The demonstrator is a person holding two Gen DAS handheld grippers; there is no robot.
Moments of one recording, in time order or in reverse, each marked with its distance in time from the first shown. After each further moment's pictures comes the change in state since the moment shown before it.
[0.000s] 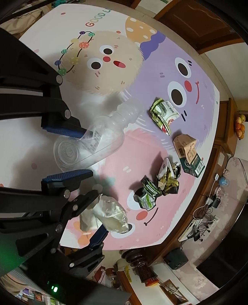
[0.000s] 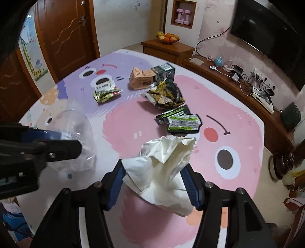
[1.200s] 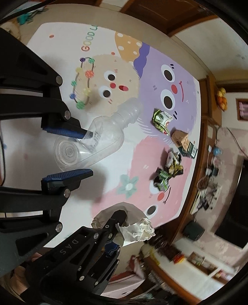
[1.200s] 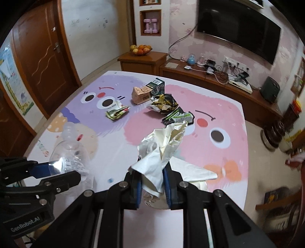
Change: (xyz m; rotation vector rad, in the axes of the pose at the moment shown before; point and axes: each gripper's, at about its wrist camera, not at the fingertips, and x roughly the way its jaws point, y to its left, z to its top) left arm -0.085 0.057 -0.072 0.280 -0.075 -0.088; right arm -0.092 0.060 -0.018 0.276 -0.085 -0.090
